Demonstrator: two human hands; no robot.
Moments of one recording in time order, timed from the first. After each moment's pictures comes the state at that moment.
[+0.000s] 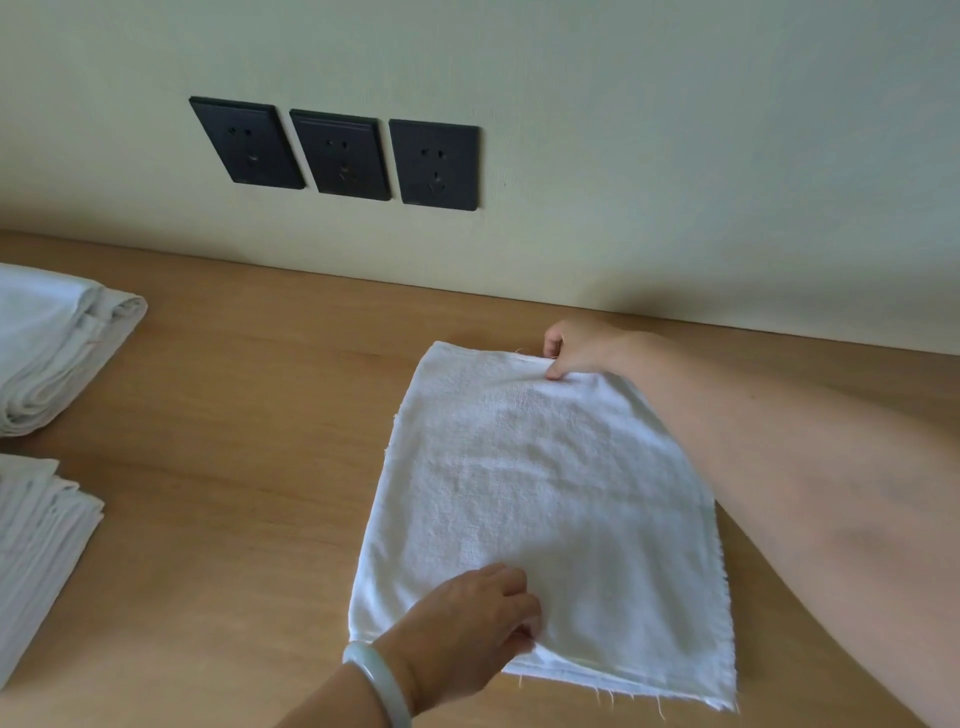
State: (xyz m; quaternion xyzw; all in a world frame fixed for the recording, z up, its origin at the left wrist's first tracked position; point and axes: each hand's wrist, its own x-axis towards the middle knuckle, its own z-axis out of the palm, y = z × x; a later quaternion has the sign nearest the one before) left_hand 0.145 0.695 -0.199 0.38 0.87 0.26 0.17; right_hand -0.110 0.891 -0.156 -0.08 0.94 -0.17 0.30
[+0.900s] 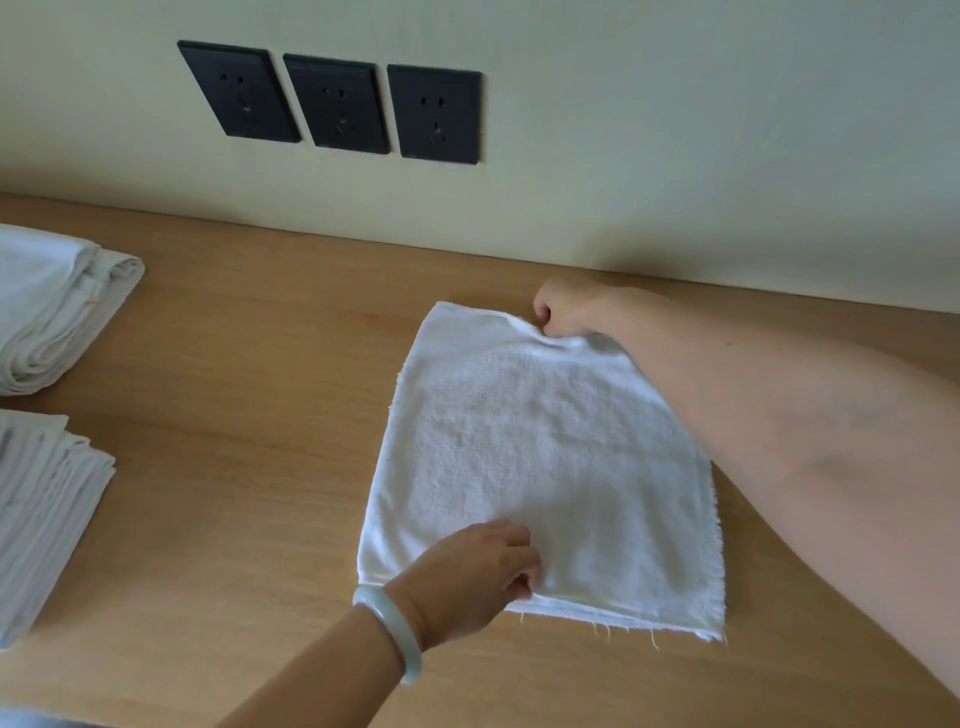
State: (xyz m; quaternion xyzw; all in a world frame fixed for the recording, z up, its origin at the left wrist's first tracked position) left_hand 0.151 0.697 -0.190 0.36 0.87 0.29 0.20; right_hand -0.105 0.873 -0.155 -0.14 0.95 -0.04 0.27
